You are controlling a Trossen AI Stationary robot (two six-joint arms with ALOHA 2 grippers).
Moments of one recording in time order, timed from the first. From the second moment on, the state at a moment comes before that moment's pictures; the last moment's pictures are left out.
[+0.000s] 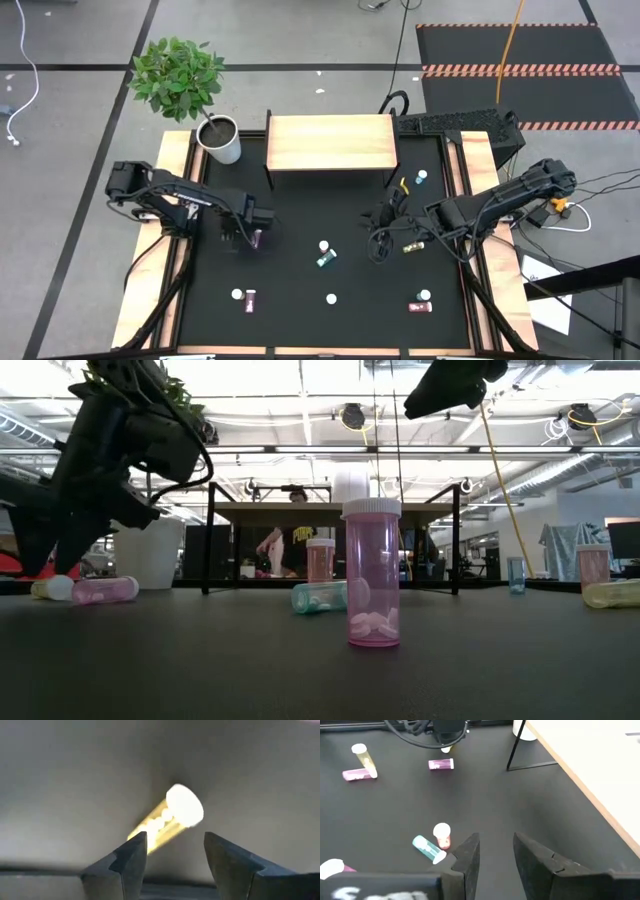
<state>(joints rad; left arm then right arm) -0.03 1.53 0.80 -1.14 0.01 -0.09 0.34 1.27 0.98 -0.44 0.55 0.35</state>
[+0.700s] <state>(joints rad) -0.02 1.71 0.84 -1.07 0.00 -0.11 0.36 1.26 0.98 -0.49 0.55 0.35</state>
